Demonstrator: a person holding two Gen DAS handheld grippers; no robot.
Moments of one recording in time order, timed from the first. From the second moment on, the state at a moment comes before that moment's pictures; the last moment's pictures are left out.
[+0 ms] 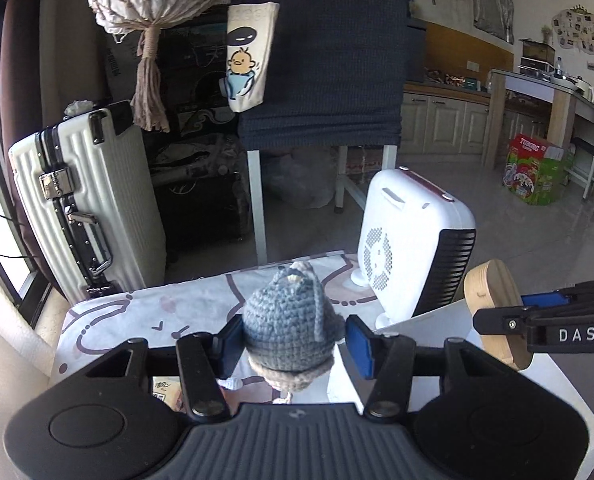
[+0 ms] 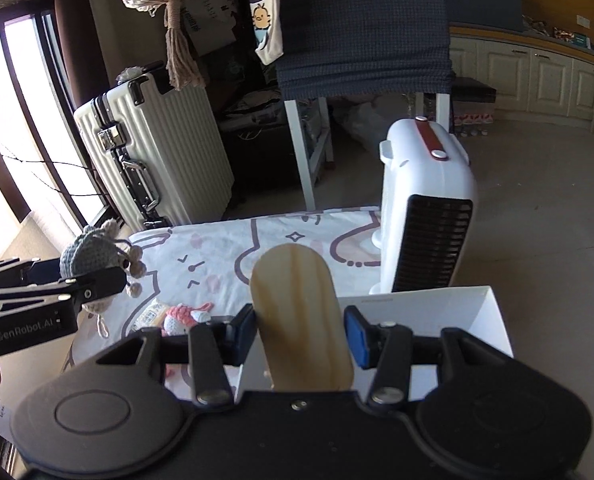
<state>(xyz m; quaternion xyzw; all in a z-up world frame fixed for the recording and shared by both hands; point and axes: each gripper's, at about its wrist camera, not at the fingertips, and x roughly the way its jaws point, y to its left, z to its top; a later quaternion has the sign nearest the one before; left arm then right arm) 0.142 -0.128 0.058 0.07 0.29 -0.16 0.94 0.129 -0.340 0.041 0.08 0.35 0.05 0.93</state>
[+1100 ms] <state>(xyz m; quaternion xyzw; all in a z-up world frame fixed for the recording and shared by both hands) 0.194 -0.224 0.009 0.04 0.34 -0.30 0.89 0.163 -0.413 -0.022 0.10 0.45 0.00 0.89</state>
